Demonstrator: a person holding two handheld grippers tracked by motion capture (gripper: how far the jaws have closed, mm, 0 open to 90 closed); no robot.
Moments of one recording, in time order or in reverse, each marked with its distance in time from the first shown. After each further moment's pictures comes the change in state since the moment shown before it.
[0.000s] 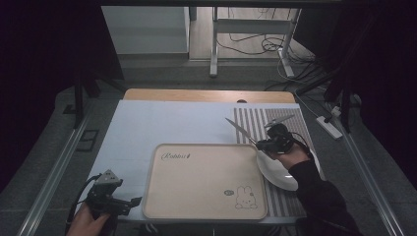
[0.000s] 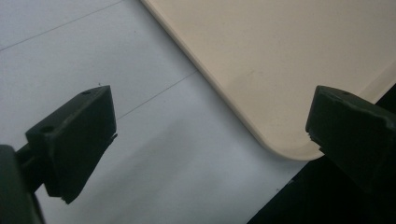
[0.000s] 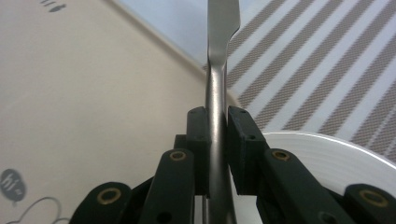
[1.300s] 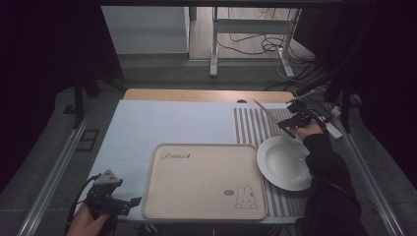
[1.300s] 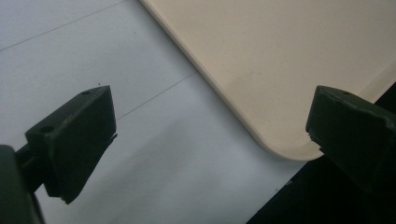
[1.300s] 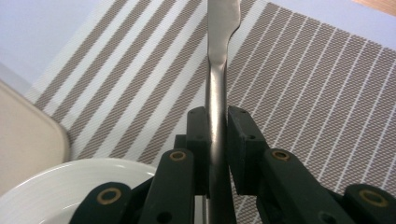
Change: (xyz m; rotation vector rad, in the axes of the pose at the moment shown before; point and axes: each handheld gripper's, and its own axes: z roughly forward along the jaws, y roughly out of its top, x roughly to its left) left arm 0.001 -0.001 -0.001 -0.005 -0.005 -0.004; right arm -0.127 0.014 0.003 0.070 -0.105 0.186
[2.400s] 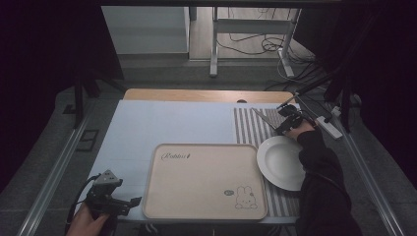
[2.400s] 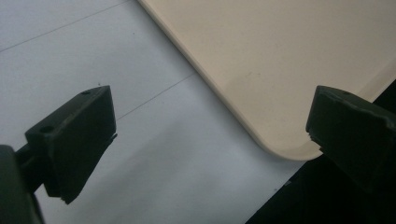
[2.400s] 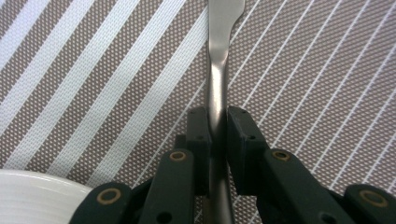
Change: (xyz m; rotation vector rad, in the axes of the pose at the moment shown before) left arm 0.000 0.000 -0.001 -0.006 -0.005 0.002; right arm -0.013 0.006 0.047 0.207 -0.045 -0.054
